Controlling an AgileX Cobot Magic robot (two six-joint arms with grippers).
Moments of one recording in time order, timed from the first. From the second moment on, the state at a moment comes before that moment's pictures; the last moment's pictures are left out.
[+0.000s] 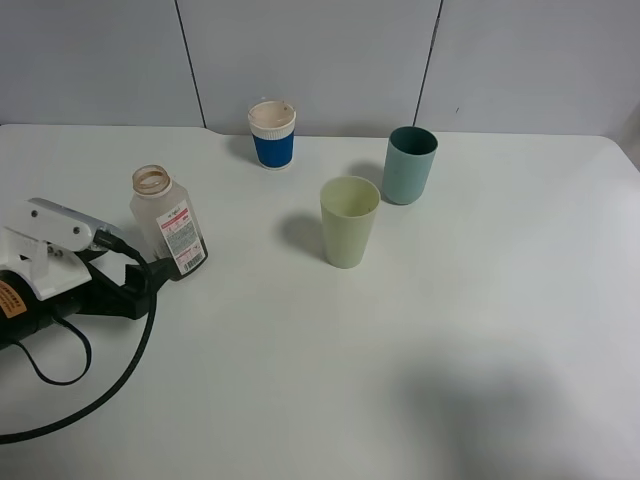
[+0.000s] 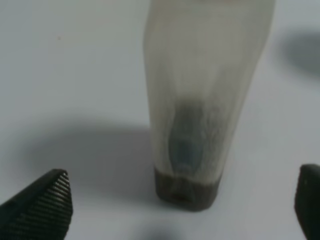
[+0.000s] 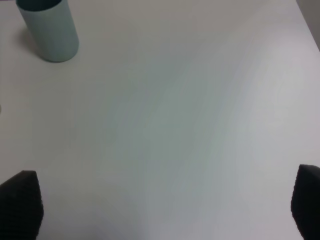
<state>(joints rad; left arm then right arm) -0.23 1.76 -0.06 0.14 -1.19 -0.01 -0.01 0.00 -0.50 0.00 1.07 -0.02</state>
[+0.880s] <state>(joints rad) -0.23 1.90 -0.11 0.18 -1.21 0.02 -0.01 0.00 -0.50 0.00 1.07 -0.02</state>
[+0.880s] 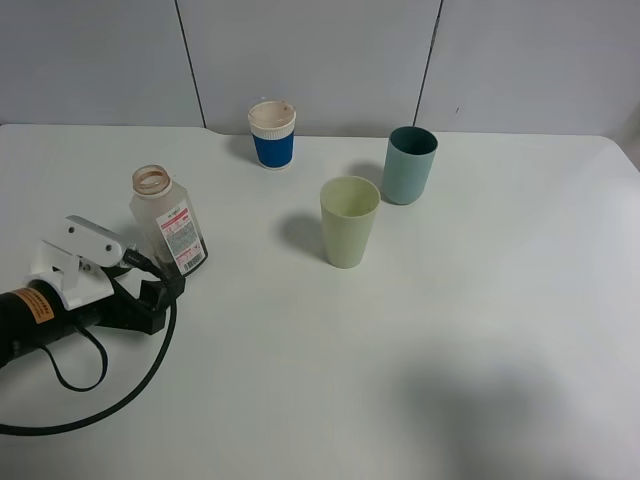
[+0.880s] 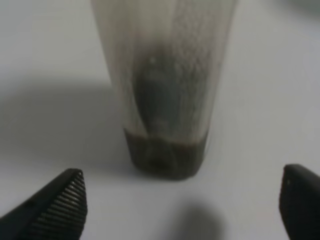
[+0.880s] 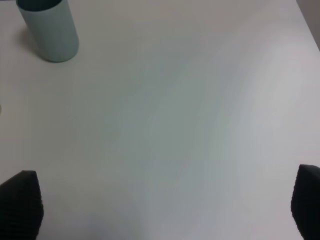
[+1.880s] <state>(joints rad) -0.23 1.98 -0.32 0.28 -1.22 -0.04 -0.01 0.00 -0.50 0.00 1.07 -0.02</state>
